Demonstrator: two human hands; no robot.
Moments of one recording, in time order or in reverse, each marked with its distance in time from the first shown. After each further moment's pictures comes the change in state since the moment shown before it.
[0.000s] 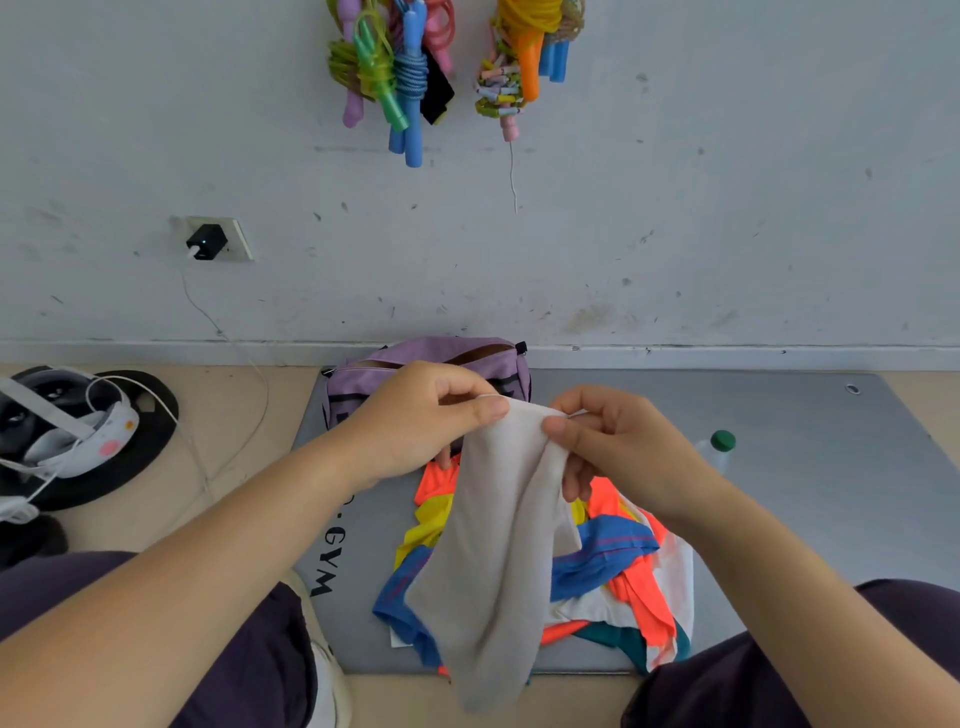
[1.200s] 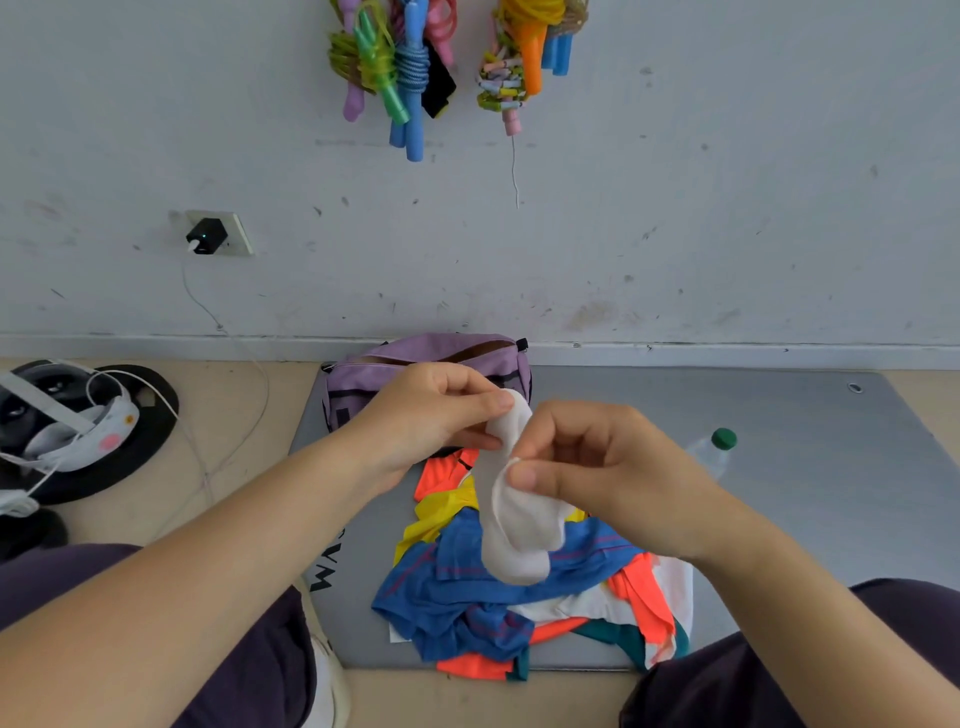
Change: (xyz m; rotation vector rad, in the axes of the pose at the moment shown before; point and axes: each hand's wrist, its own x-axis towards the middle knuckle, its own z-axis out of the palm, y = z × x) left_hand 0.001 0.004 0.013 -0.430 0.027 -0.240; right_hand -0.030 -0.033 0.020 -0.115 -0.207 -0.170
